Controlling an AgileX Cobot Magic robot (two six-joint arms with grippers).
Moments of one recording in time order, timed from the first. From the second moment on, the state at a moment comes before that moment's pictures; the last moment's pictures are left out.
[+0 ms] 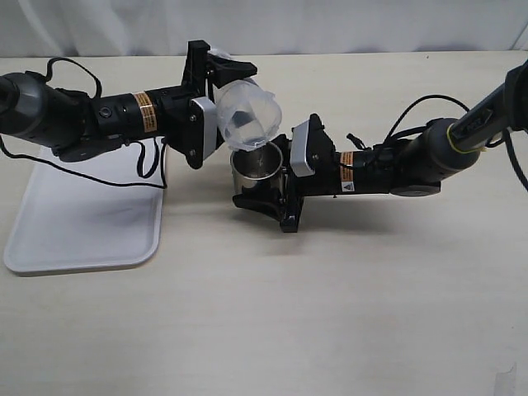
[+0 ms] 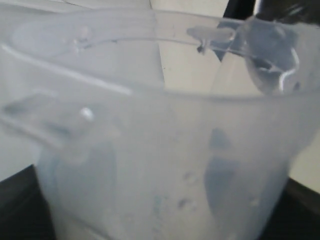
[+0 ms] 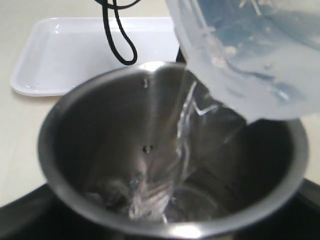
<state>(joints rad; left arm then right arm) -0.31 2.20 -1.14 0.90 -0.95 1.01 0.23 2.37 -1.17 -1.27 -1.10 0.33</state>
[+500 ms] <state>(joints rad) -0.31 2.20 -1.14 0.89 -0.97 1.18 0.23 2.37 -1.17 -1.27 -1.09 0.33</state>
